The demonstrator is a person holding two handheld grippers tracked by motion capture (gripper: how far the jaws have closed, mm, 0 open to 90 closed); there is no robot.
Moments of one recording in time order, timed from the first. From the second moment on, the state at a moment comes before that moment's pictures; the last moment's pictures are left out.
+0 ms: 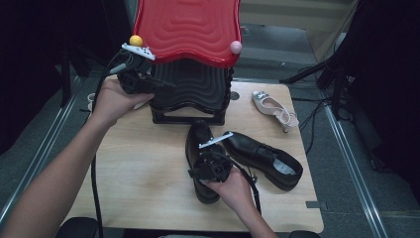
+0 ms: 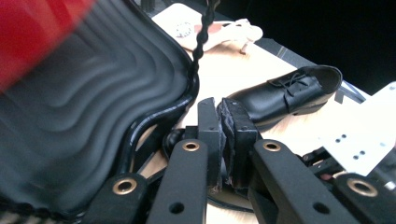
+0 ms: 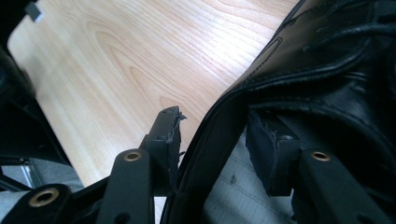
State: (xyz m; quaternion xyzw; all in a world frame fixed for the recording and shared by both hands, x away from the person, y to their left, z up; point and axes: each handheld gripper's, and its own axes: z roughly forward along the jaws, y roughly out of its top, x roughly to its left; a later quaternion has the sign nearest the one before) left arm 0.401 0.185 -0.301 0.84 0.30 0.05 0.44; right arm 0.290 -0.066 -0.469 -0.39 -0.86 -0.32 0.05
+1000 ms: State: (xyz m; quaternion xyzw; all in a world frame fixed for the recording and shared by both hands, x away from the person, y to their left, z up) left arm 0.449 0.185 -0.228 0.82 0.35 0.13 0.43; right arm 0.300 -0.066 -0.475 -0.40 -0.87 -0.28 0.07
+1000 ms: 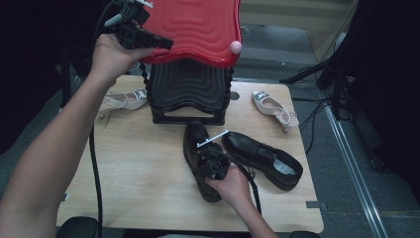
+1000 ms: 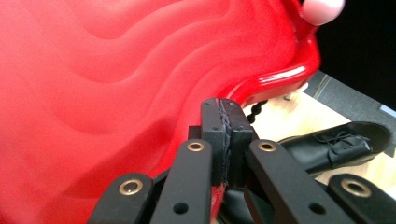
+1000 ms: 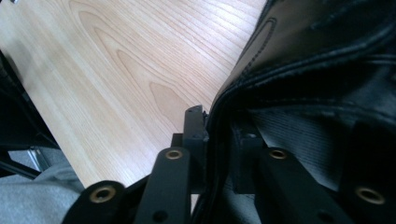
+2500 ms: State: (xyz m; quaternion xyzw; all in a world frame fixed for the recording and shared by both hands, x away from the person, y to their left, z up) left arm 0.458 0.185 -0.239 0.82 0.38 0.12 0.42; right arm 0.311 -0.107 -0.360 -0.35 -0.84 -0.41 0.07
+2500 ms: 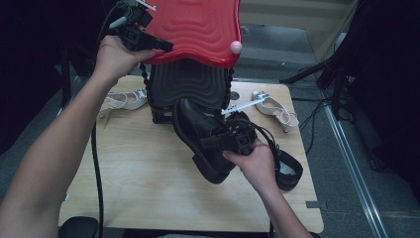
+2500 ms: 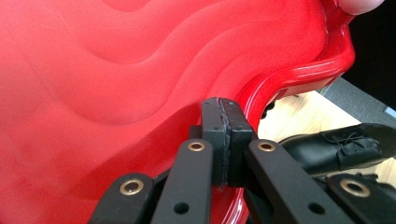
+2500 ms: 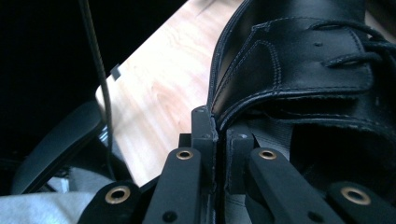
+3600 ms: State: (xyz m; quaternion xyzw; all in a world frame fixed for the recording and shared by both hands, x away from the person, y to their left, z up) left arm 0.451 0.187 -0.241 0.81 0.38 0.12 0.42; right arm 0.403 -0.007 -0.374 -0.35 -0.83 -0.42 -0.13
